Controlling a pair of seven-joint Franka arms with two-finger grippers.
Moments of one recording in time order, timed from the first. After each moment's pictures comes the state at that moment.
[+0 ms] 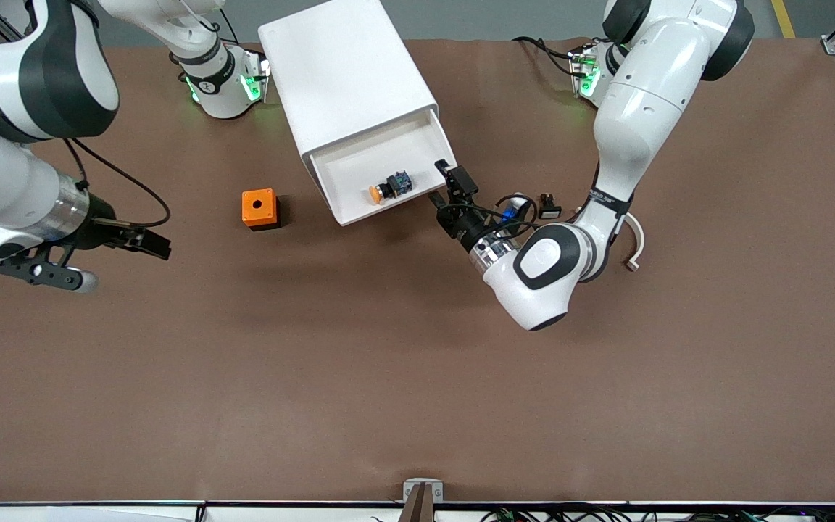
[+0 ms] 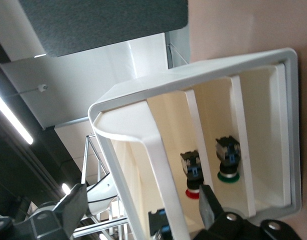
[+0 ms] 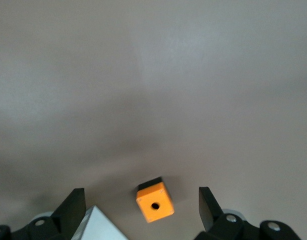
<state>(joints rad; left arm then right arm) -0.40 0.87 -0.12 -1.29 -1.08 1.25 -2.18 0.15 0.17 0.00 -1.59 0.04 1.66 0.44</state>
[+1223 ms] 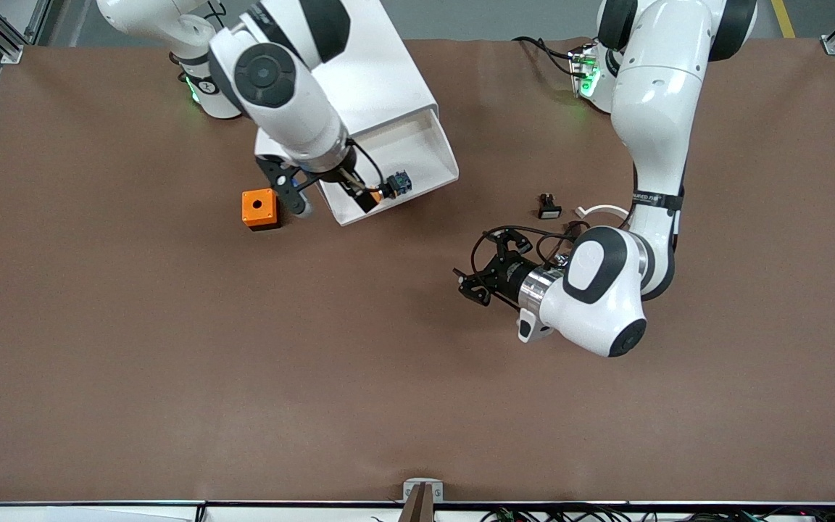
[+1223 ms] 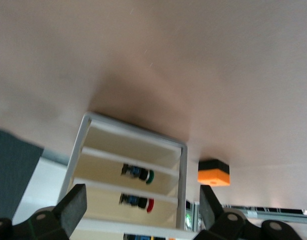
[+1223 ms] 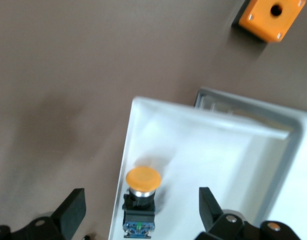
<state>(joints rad) -0.55 0.83 0.26 -1.17 -0.95 1.47 -1.07 0.69 0.22 0.01 -1.71 0.20 1.89 1.60</state>
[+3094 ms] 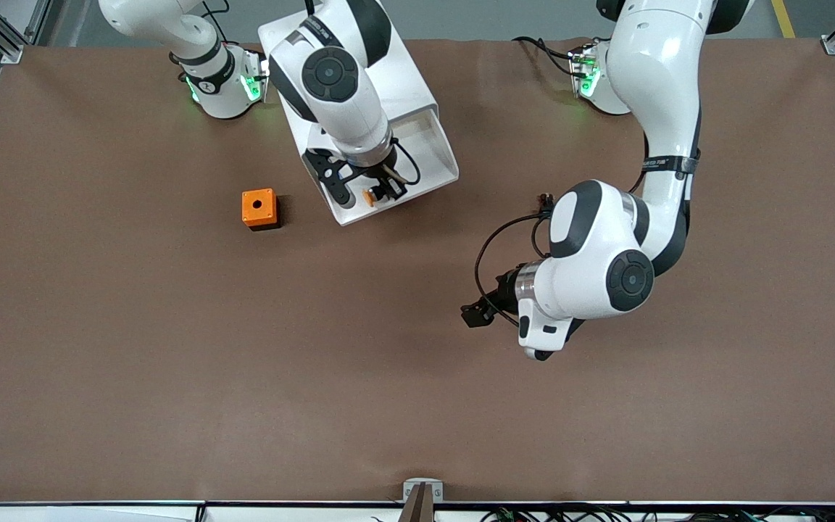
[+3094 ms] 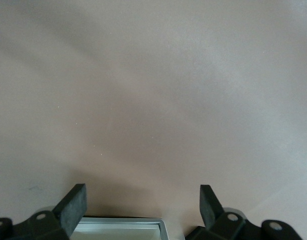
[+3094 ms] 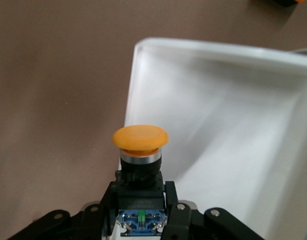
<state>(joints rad) -0.62 0.74 0.27 -1.17 -0.65 1.80 -0.92 0.77 0.25 -0.02 -1.75 0.20 2.01 1.67</state>
